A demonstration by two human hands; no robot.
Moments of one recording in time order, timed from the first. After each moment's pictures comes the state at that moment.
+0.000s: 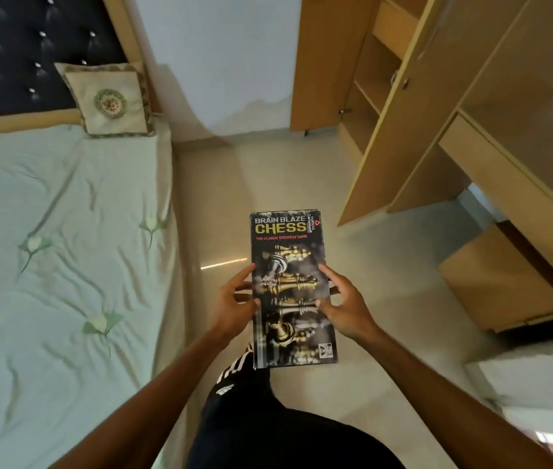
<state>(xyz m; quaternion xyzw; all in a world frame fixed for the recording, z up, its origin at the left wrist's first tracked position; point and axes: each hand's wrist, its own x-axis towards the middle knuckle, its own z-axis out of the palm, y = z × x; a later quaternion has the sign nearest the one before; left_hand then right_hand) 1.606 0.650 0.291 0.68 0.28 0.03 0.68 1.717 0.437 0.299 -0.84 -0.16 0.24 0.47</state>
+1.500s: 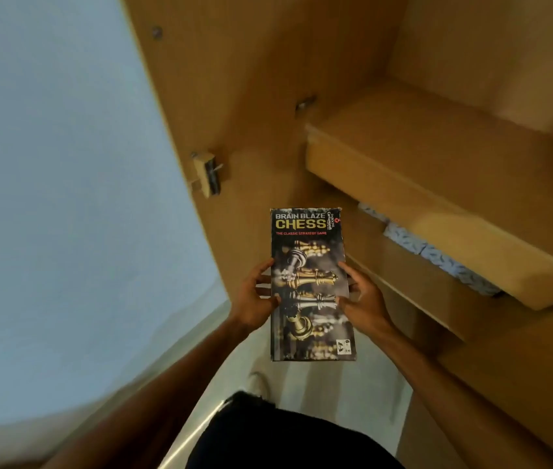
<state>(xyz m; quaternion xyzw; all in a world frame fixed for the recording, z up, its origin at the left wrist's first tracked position) 2.822 1.060 0.318 0.77 0.04 -0.14 0.63 2.807 0.822 0.311 -0.83 0.11 0.04 0.55</state>
